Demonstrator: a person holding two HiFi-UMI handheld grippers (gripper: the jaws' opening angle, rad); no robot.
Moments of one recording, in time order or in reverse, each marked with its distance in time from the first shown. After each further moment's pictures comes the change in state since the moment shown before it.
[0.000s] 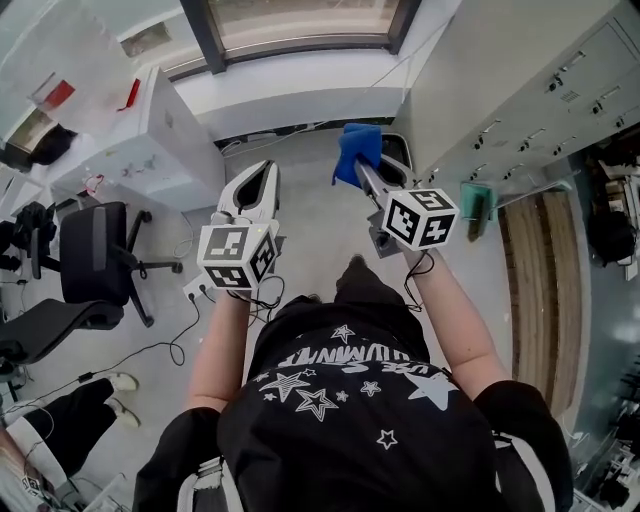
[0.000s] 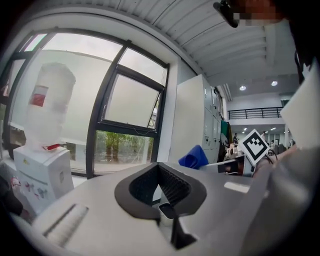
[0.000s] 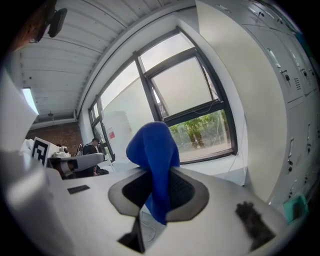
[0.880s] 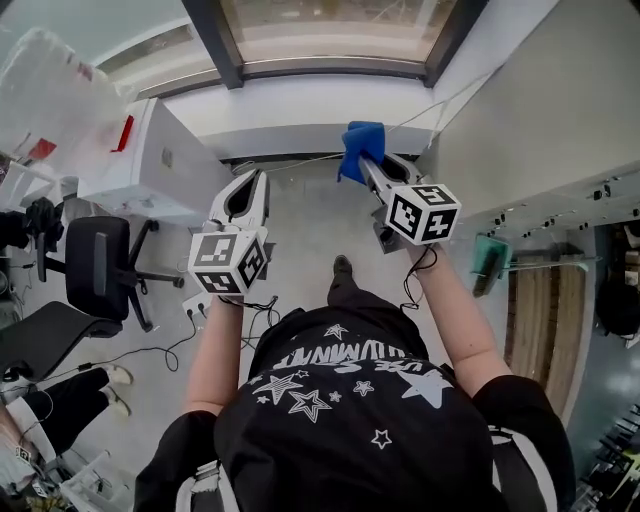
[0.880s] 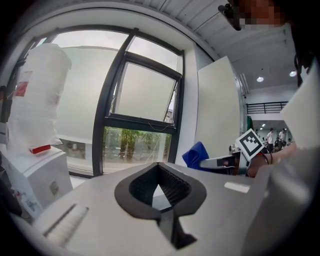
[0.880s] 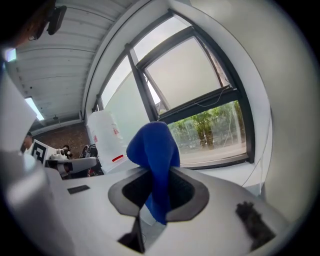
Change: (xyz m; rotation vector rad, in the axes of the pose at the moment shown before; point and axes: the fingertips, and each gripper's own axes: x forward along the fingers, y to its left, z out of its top) left arm 0.167 0.086 0.020 -0.019 0.056 0.177; right arm 0.168 -0.139 0.074 -0.007 0.060 0.139
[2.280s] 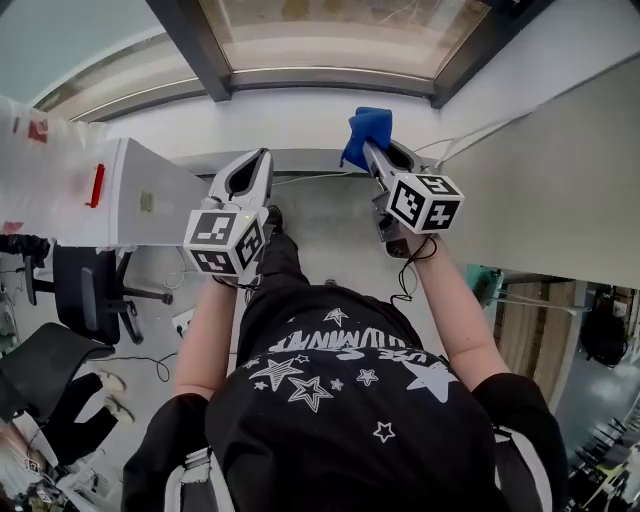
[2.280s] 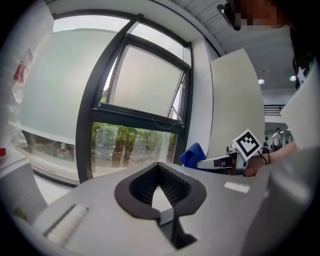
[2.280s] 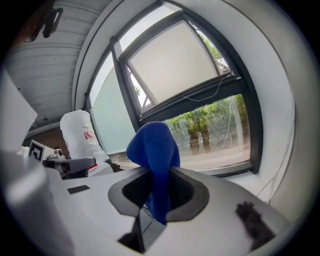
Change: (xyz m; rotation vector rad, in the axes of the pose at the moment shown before) left arm 0.191 0.056 0.036 -0.008 0.023 -0.033; right arm 0.137 -0.133 0.067 0.033 0.021 -0.037
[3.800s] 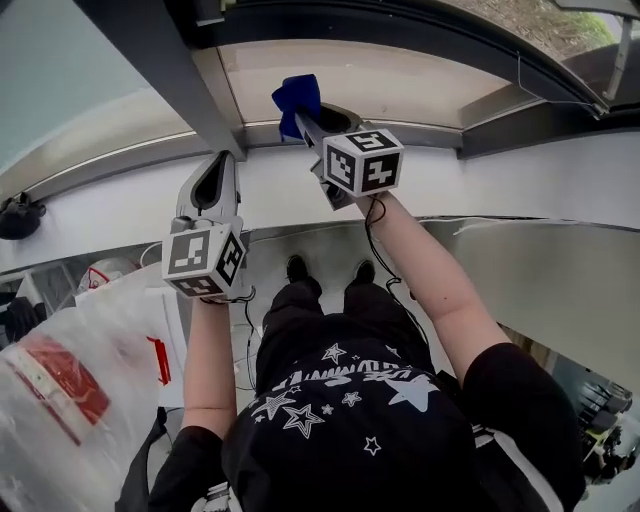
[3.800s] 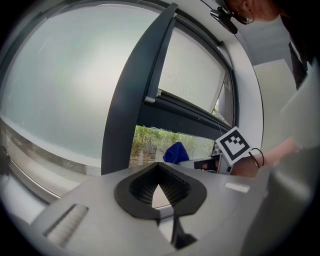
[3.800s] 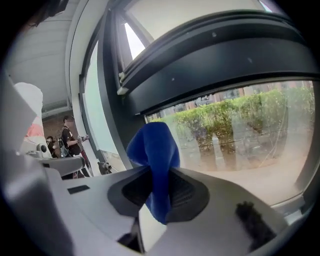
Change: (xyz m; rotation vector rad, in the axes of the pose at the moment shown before) left arm 0.172 0.372 0.084 -0.066 -0.026 0.086; right arm 0.468 0.066 0.108 -0.108 0.096 0.047
